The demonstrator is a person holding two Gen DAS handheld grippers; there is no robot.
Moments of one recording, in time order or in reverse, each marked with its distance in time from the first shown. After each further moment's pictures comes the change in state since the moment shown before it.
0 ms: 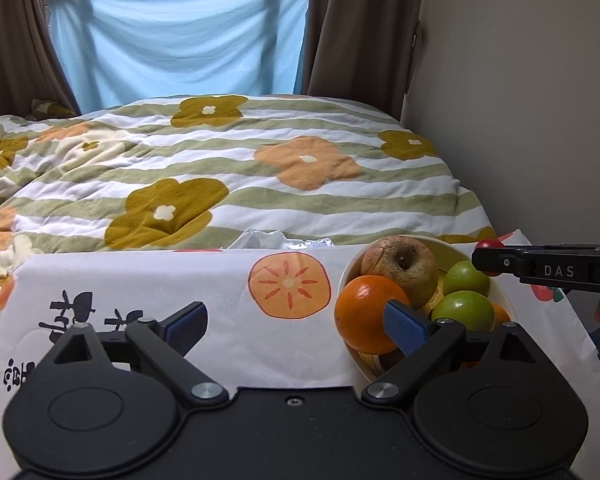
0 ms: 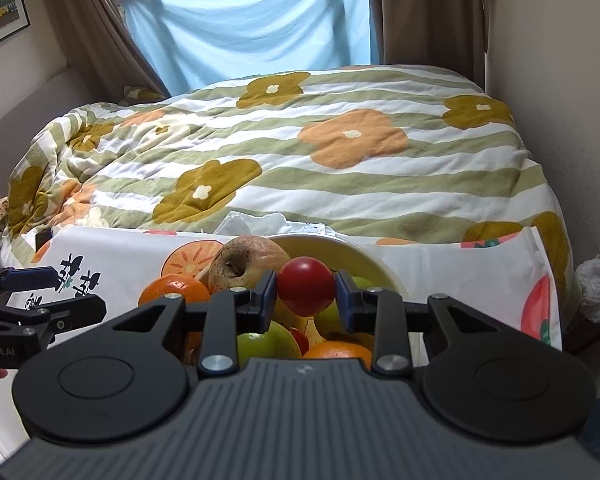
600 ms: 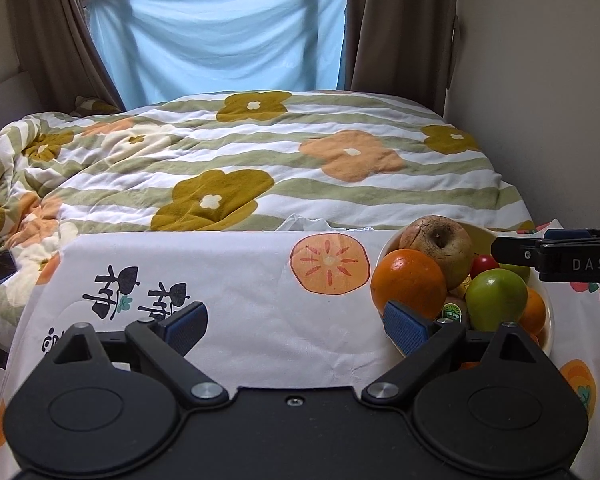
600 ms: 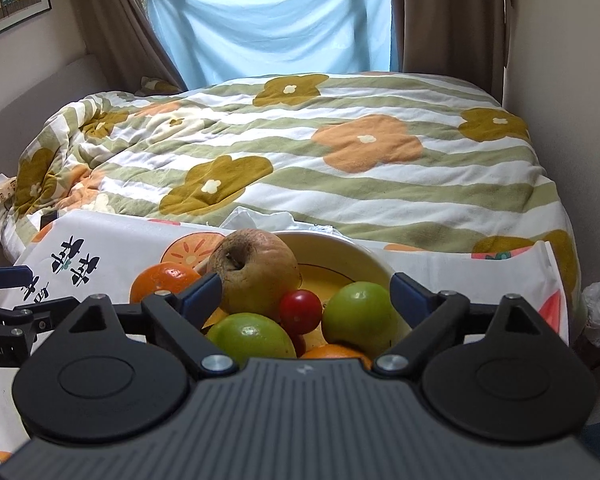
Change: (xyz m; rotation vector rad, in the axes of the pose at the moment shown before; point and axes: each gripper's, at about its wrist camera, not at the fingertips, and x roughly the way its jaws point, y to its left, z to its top) left arm -0.015 -0.006 -0.017 -0.010 0.001 0.144; right arm -0.003 0.002 -0.010 -0.057 -0.020 0.020
